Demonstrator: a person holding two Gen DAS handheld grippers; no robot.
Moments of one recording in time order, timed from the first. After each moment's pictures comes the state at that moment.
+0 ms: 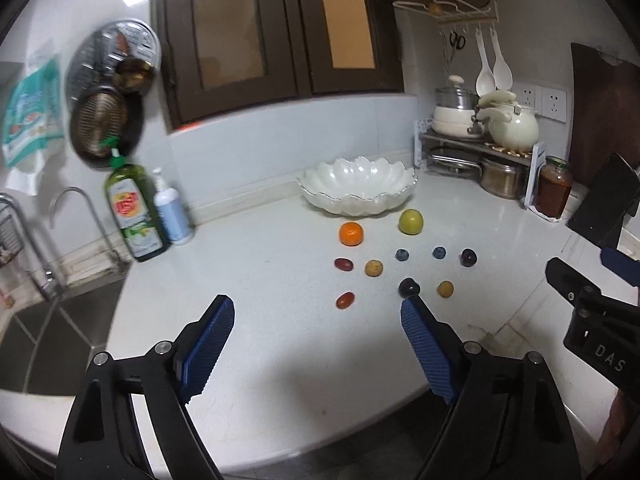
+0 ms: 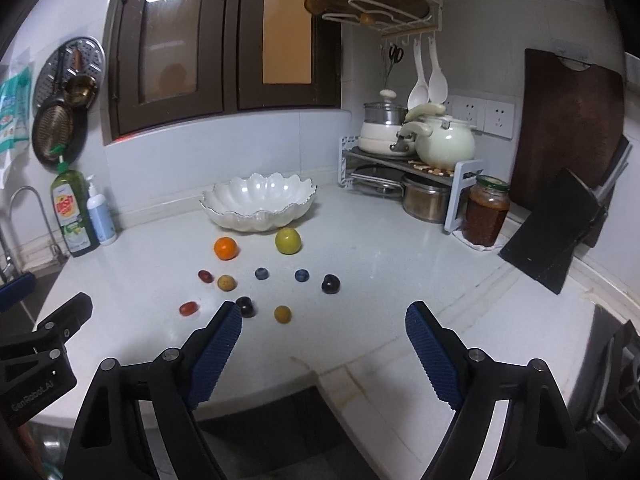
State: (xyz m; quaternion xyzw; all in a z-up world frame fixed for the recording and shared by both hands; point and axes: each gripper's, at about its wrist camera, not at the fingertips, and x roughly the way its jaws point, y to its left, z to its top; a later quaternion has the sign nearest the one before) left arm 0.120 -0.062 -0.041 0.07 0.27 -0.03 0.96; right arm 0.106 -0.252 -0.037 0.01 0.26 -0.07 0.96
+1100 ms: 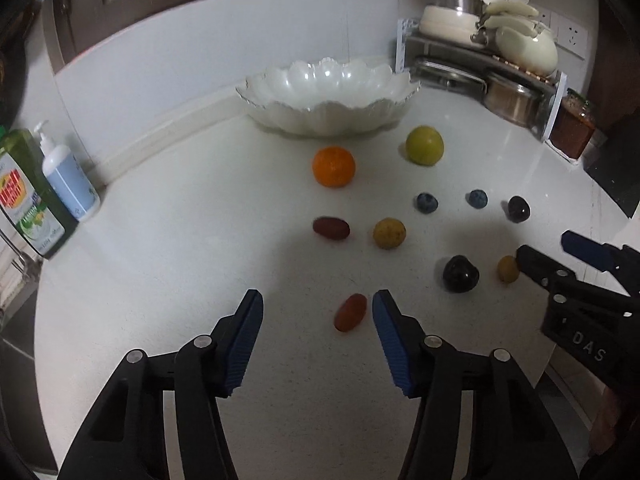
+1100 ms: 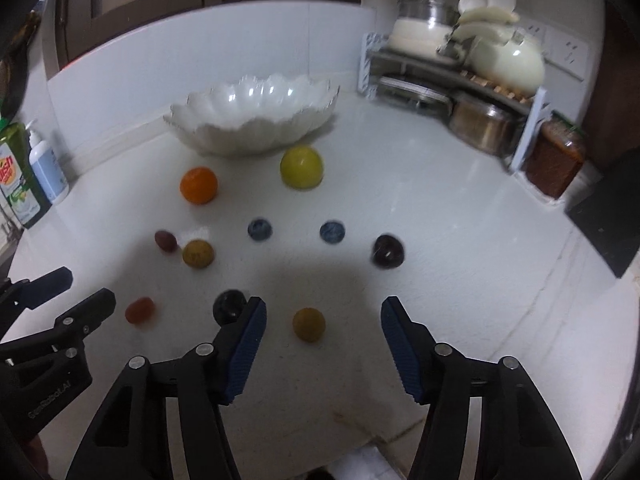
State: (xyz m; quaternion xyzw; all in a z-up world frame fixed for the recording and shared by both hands) left arm 0.284 -0.068 -0.132 0.09 0.43 -0.11 0.89; right arm 0.262 -0.228 -0.124 0.02 0.42 -0.07 0.90
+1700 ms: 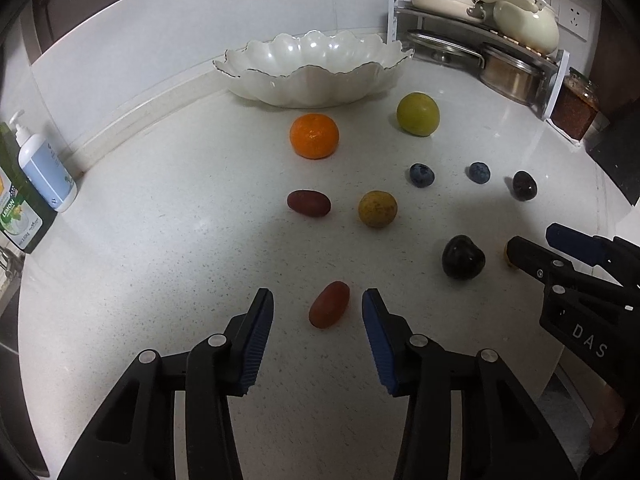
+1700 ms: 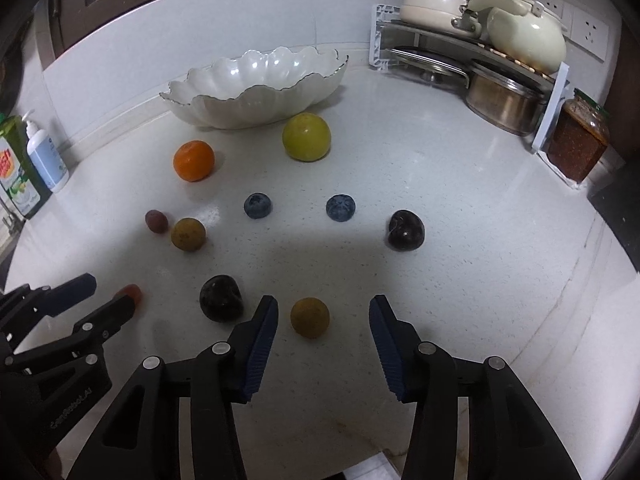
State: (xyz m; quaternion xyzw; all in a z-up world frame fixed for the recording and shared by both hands) left arm 0.296 -0.082 -0.158 0.10 0.46 -0.12 0.88; right arm 0.276 -0.233 -0.145 0.03 0.45 -0.05 0.89
